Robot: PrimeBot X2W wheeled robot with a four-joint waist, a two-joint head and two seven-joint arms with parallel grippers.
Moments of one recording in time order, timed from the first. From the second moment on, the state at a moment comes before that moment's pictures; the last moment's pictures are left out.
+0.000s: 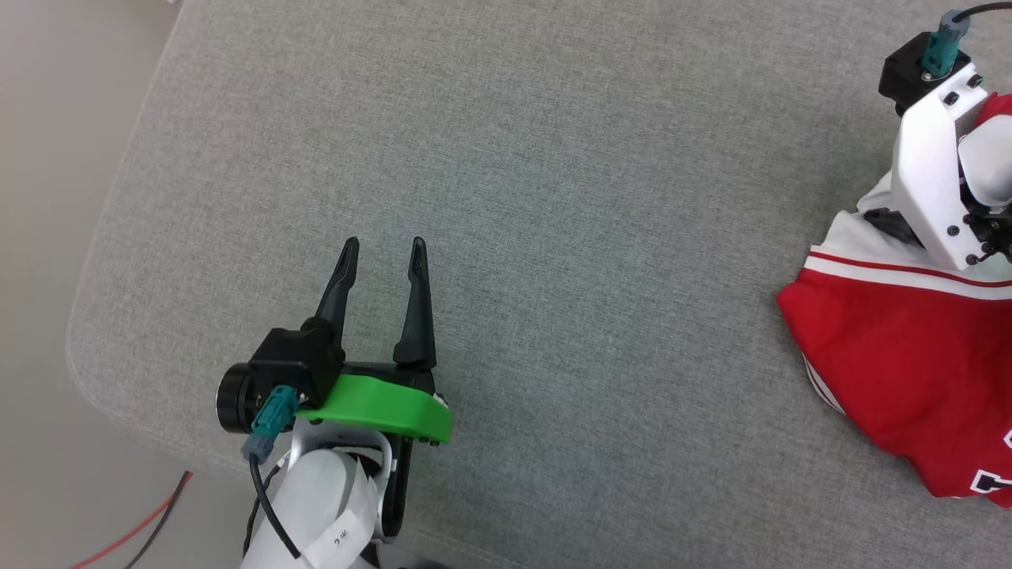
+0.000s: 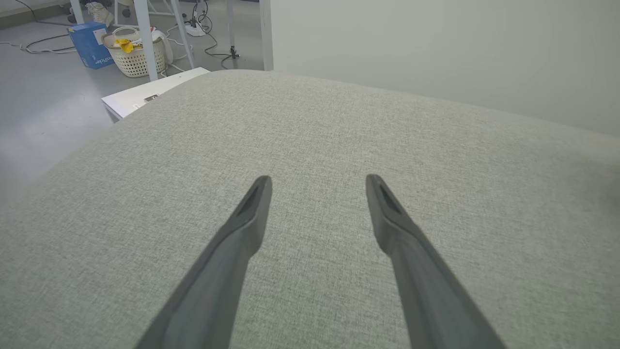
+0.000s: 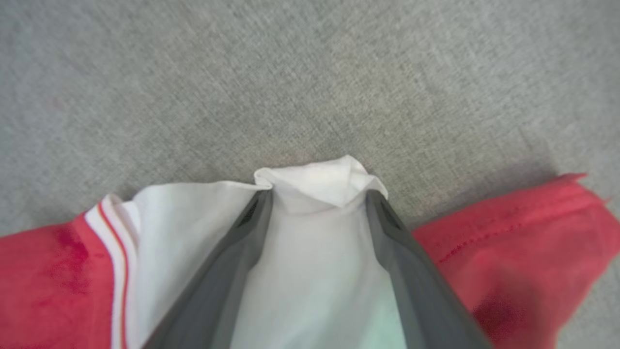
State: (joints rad) left arm -0.23 0.05 -0.25 0.08 -0.28 0.07 -0.26; right arm -1.10 -0.75 1.03 0.39 0.90 0.13 0.94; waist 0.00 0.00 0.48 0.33
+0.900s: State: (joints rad) left arm -0.13 0.05 -0.15 0.12 -0.22 0.06 -0.26; right arm -1.14 -0.90 1.05 0.17 0.92 0.13 0.35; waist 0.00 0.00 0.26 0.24
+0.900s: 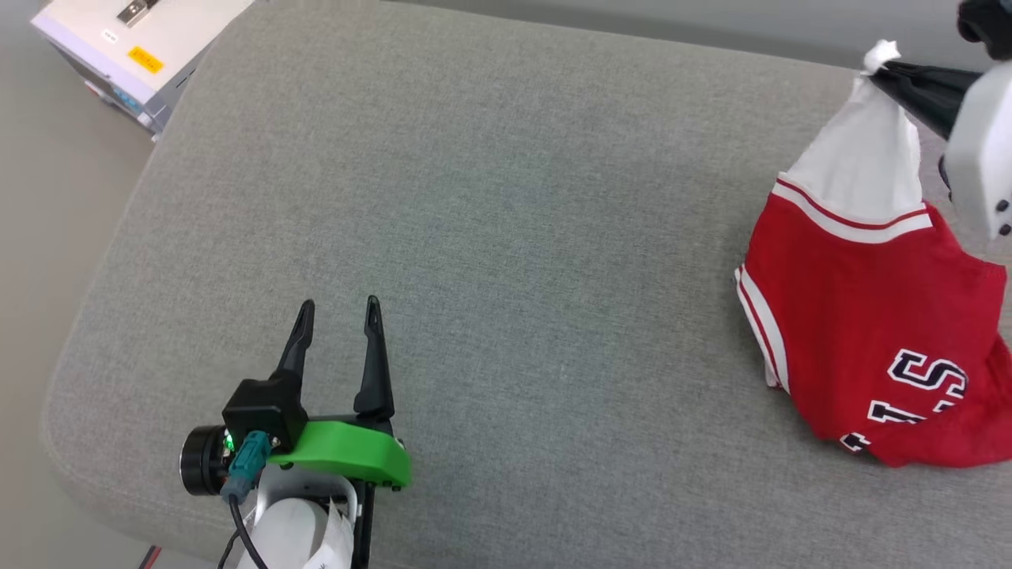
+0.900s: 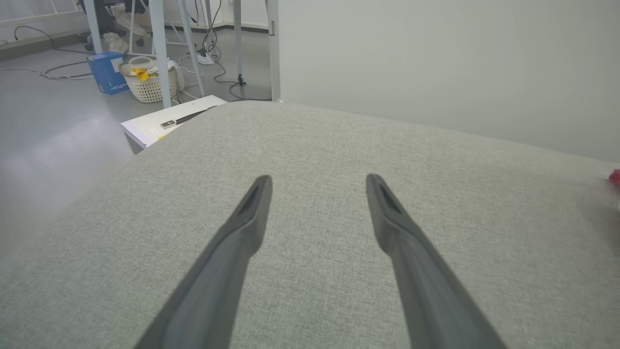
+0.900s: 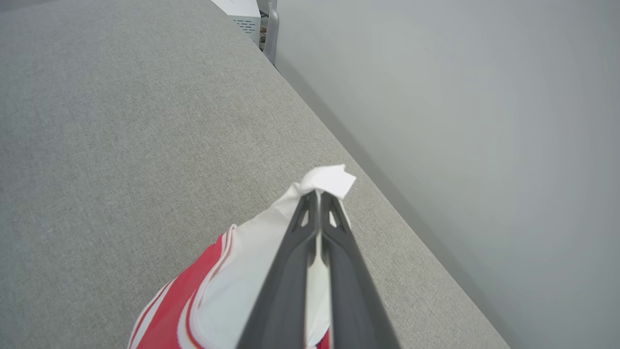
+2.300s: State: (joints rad) left arm -0.06 0.05 -0.12 0.14 -0.18 0.04 -0.26; right arm -0.12 -0.72 0.24 0.52 0.79 0.13 -0.10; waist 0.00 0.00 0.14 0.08
